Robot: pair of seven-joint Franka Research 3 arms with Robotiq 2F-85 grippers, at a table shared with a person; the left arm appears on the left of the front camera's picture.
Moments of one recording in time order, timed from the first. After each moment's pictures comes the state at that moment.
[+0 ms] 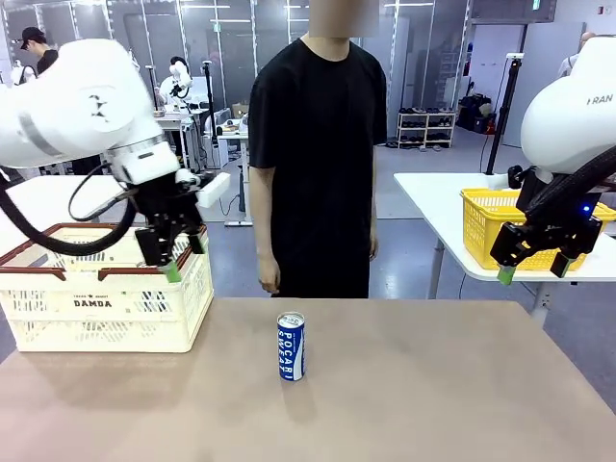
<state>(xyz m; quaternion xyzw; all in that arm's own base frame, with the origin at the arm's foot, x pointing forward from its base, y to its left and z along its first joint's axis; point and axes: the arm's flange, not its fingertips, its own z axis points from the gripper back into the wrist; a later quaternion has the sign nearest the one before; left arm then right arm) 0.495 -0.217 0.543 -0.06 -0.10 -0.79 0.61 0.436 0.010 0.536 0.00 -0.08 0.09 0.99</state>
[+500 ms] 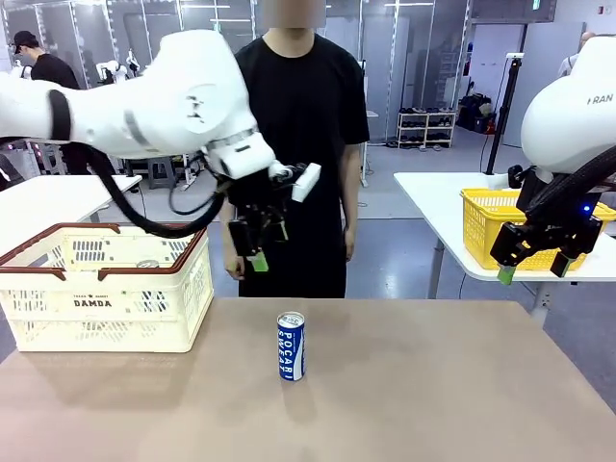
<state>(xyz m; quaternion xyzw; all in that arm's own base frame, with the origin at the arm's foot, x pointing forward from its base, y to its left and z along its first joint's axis) 0.507 -0.357 0.552 -0.03 -0.13 -0.82 0.56 0.436 0.010 0.536 0.00 -0.08 0.09 0.99</state>
